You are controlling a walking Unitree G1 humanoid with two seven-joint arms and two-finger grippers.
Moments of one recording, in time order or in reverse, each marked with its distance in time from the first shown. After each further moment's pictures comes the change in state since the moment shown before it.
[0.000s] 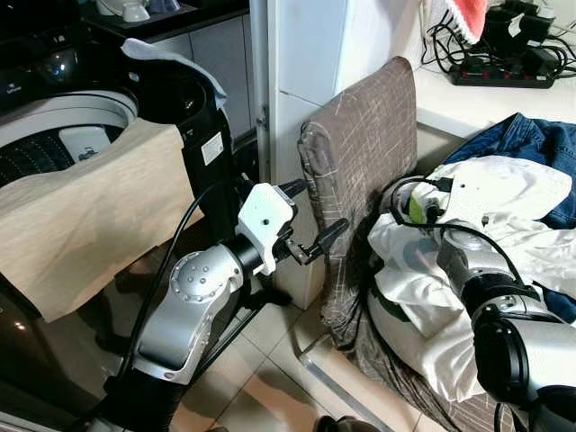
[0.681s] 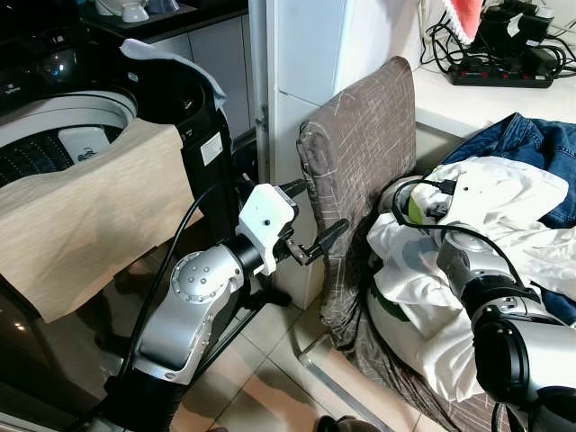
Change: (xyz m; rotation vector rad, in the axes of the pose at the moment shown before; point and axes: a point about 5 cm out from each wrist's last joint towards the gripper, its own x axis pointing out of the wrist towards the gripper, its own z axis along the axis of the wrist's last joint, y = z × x) left arm 0.000 0.000 0.000 0.009 0.005 0.001; right arm 0.000 0.000 -0.003 0.025 0.006 0.001
